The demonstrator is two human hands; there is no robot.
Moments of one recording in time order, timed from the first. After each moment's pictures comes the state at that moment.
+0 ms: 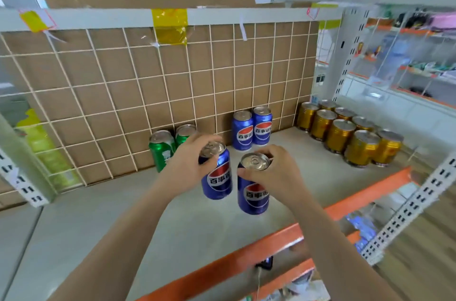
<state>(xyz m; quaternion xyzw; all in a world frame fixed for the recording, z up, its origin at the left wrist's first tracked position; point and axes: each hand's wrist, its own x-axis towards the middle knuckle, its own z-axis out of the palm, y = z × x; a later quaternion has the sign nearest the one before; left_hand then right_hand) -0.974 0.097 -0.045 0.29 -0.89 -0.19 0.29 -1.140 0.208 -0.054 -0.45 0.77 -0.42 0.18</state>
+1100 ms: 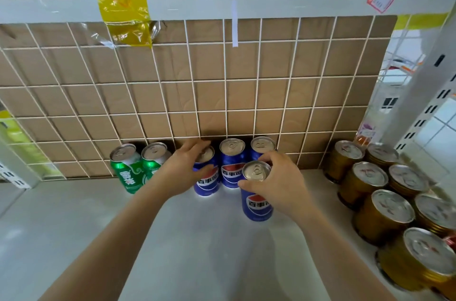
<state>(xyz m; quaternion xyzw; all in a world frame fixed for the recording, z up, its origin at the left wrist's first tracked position) -1.106 0.014 -0.071 0.56 -0.79 -0.19 0.16 -1.309 0.080 -0.071 -0.59 0.71 -0.29 0.25</state>
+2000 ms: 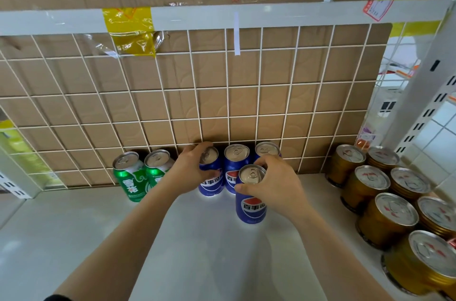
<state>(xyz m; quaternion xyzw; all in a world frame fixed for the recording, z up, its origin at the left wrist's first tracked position) -1.111 -0.004 -0.076 0.58 -0.75 -0.24 0.19 -1.296 0.071 -0.065 -0.60 0.71 -0.27 0.24</state>
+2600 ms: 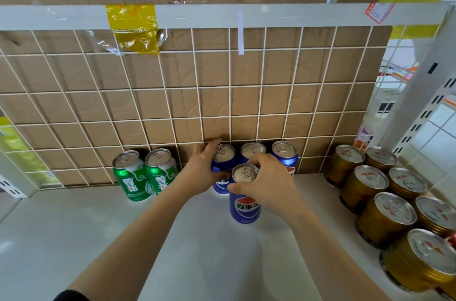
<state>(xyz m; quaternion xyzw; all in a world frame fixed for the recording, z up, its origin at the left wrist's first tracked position) -1.128 0.003 -0.078 0.56 -0.77 -0.24 0.19 -1.280 0.068 -0.063 -0.62 0.70 -0.27 0.22</state>
